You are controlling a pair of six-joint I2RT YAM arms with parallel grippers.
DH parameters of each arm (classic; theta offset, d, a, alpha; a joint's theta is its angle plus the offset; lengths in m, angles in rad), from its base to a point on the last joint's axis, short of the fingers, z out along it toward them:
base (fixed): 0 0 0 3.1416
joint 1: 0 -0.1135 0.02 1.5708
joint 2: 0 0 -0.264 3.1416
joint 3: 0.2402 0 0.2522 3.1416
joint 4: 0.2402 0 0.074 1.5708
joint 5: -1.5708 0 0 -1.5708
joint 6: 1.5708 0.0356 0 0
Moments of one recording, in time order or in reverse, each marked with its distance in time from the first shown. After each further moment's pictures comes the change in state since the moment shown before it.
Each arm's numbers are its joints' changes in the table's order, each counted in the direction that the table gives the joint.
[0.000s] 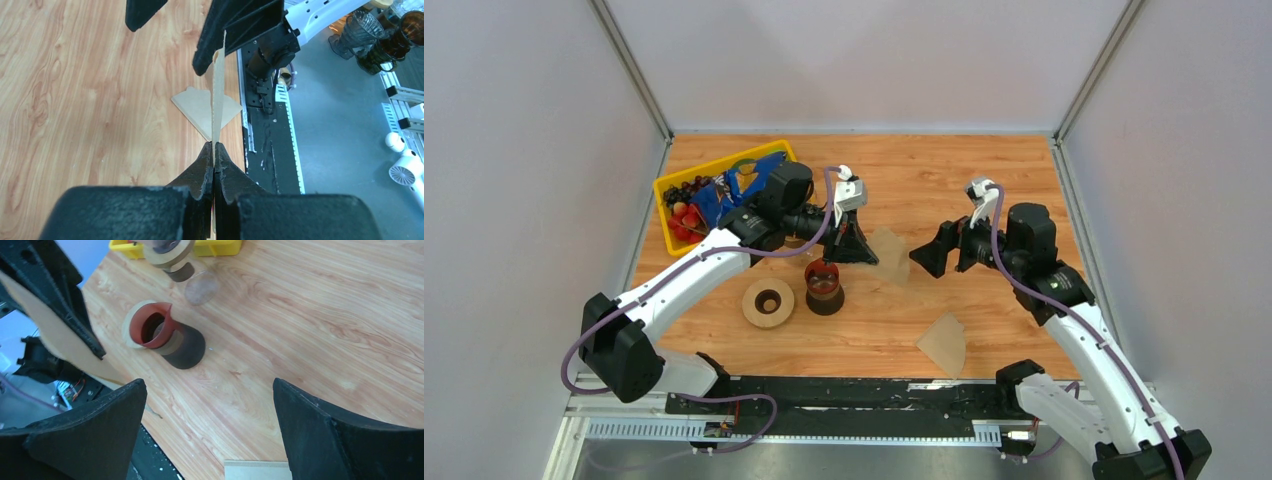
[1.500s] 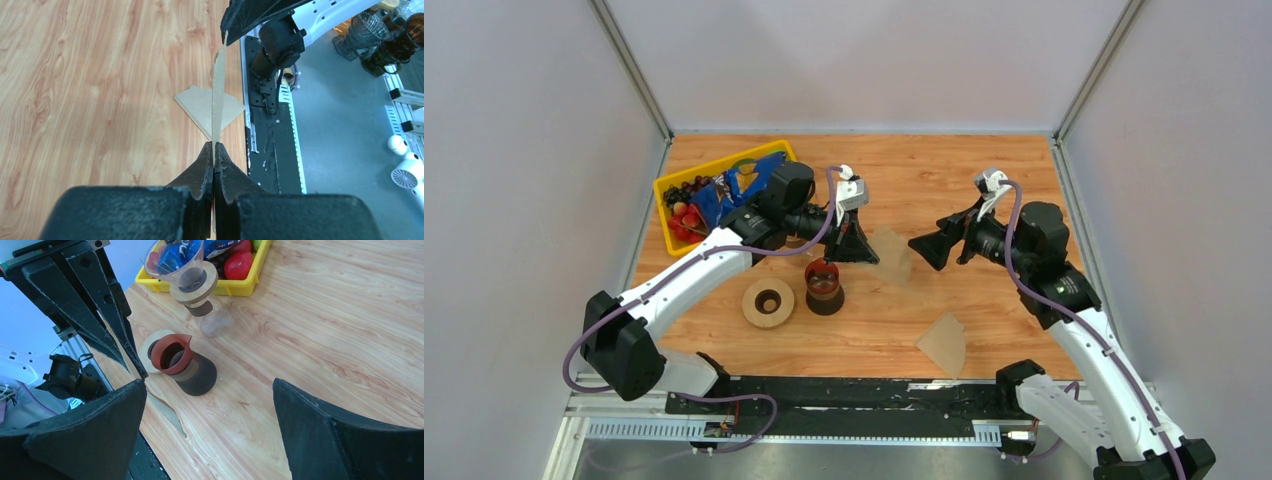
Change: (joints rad) left arm 0.001 0.011 0.000 -0.006 0.015 -0.008; right arm 0.000 -0.038 0.021 -0.109 0.047 0.037
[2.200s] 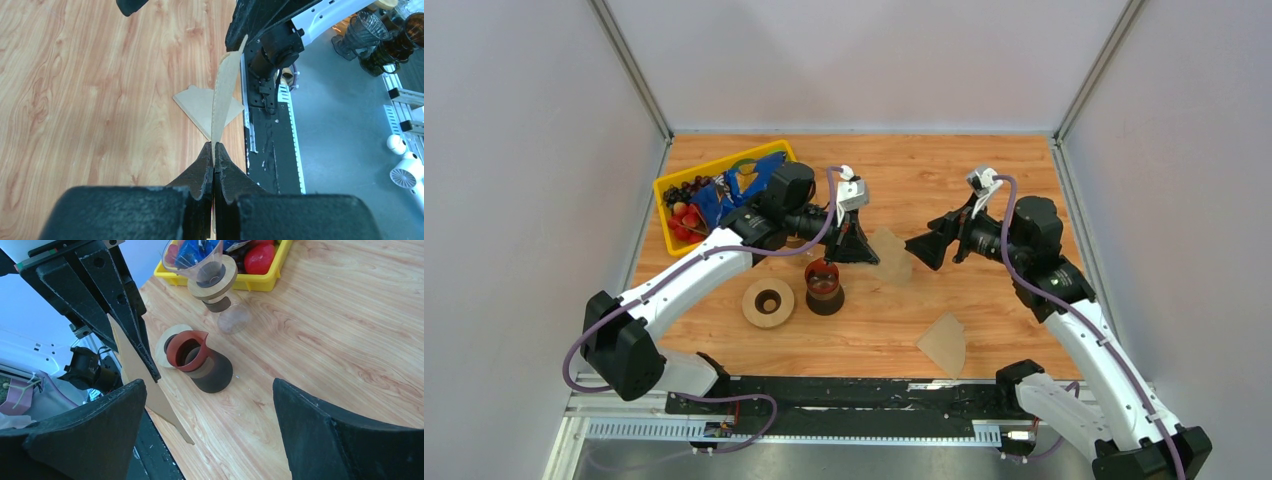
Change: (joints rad) left arm 0.003 0.000 0.000 0.000 0.000 -0.002; right arm 0.000 0.051 0.008 -0.035 0.074 0.035
